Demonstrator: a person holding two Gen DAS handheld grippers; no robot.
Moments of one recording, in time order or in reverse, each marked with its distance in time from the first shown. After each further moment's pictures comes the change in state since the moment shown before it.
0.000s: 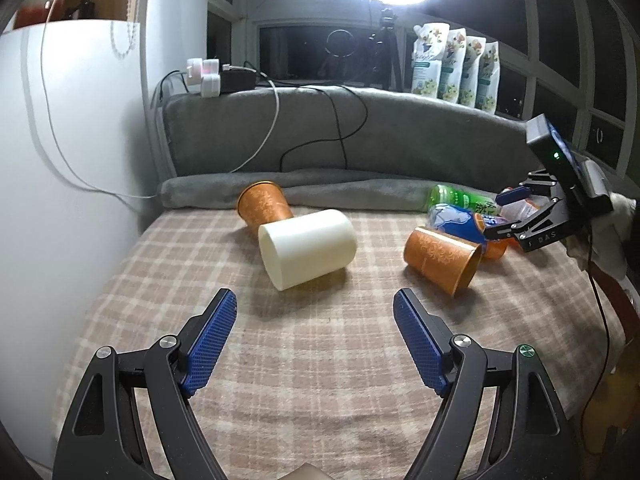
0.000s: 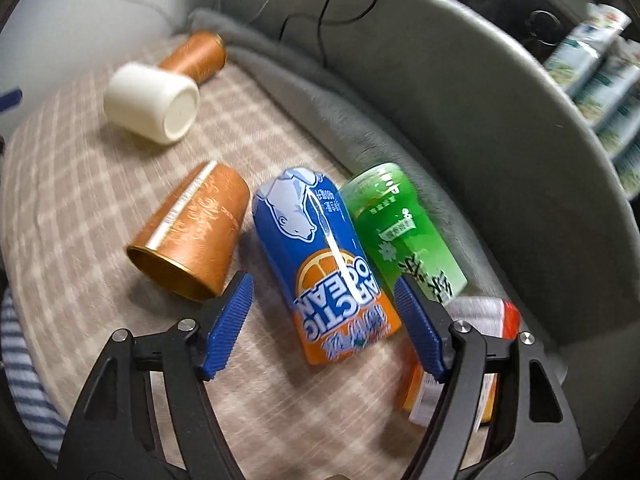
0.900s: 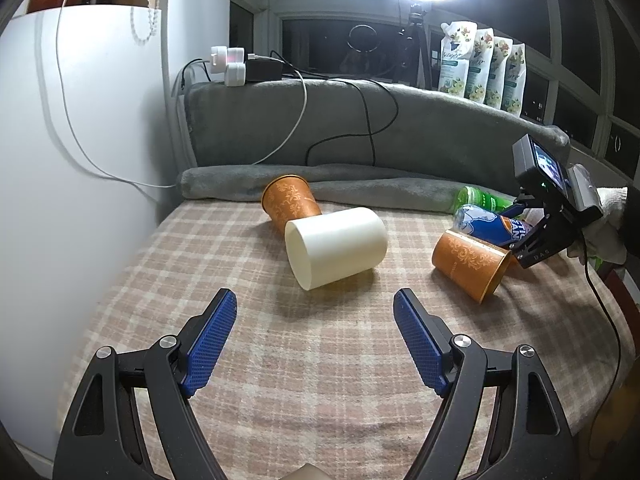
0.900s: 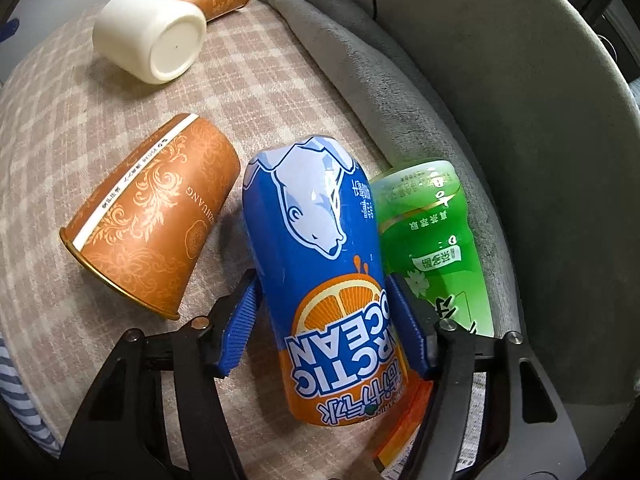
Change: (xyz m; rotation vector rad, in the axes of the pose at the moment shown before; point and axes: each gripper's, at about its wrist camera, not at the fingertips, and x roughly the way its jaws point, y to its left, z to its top) left arm 0.011 0.014 0.003 -0.034 0.018 0.056; right arm 0.063 0.010 0.023 -0.162 0.137 0.044
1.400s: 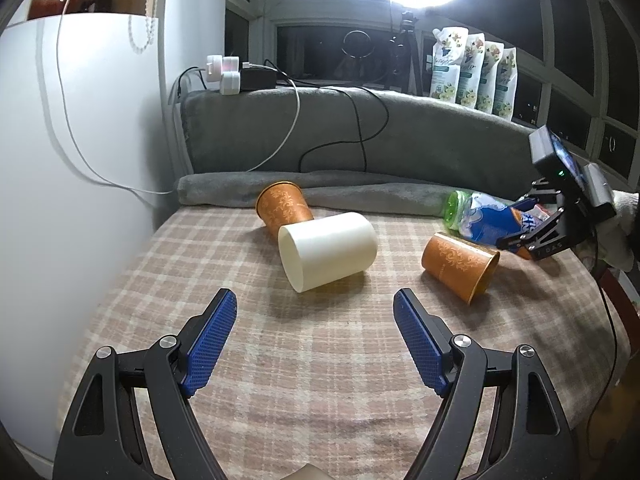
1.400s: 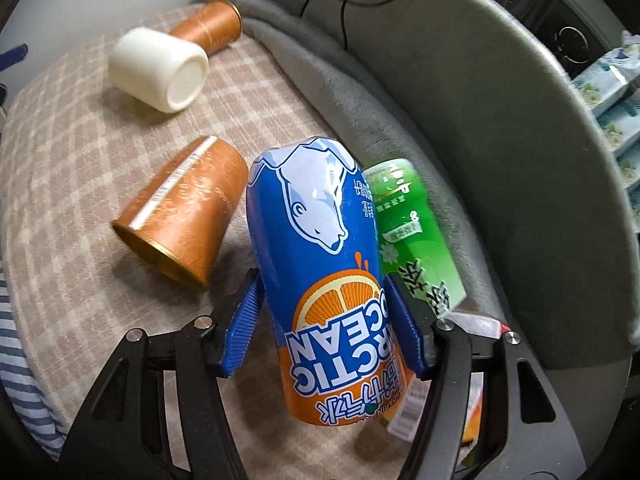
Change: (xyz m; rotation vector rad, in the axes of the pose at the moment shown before) left arm -0.012 -0.005 -0.003 0.012 -0.023 -0.017; right arm -0.063 0.005 -0.030 0.073 -0.092 -0.037
